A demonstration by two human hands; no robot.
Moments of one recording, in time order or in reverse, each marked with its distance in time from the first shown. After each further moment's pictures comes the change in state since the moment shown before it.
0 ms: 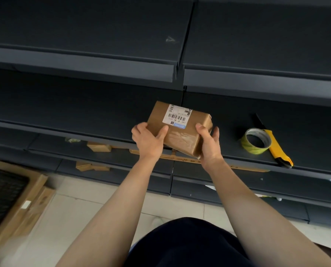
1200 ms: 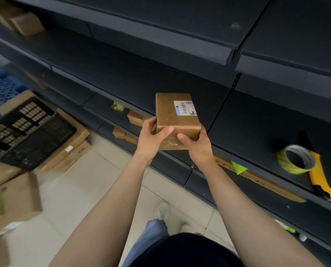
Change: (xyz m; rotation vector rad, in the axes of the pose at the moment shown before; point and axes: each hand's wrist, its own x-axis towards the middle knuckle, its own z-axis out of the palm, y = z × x) left_hand -0.065 -0.051 -0.071 -0.591 0.052 -0.095; right_hand -0.053 0.041 0.052 -0.524 -0.434 -0.252
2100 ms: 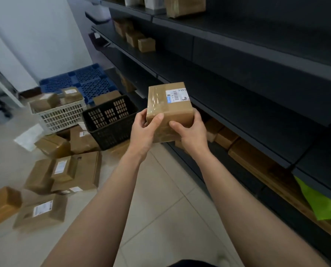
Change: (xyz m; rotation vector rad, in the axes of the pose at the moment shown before) left_hand -0.141 0.066 -0.282 -0.085 0.406 0.235; right_hand -0.149 -0.090 0.267 -0.056 -0.333 -0.341
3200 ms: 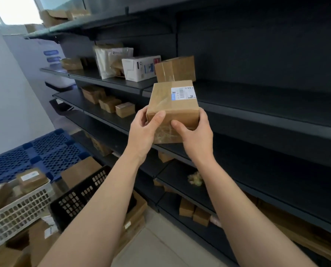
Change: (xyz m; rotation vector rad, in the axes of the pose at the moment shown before) left_hand 0.340 0.104 -0.041 -0.094 -0.380 0.303; right_hand 0.245 -0.125 0.131 0.000 0.413 -0.258
